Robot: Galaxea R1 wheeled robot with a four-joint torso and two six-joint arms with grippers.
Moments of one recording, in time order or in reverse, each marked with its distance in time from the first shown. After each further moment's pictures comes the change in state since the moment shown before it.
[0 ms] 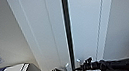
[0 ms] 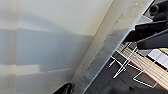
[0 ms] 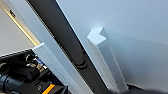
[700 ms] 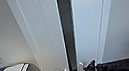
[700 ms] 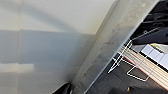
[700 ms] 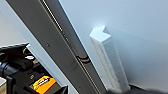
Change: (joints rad) left arm 0.053 -0.140 0.189 0.049 0.001 0.001; right arm -0.046 -0.101 0.162 -0.076 0.000 -0.011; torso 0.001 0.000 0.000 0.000
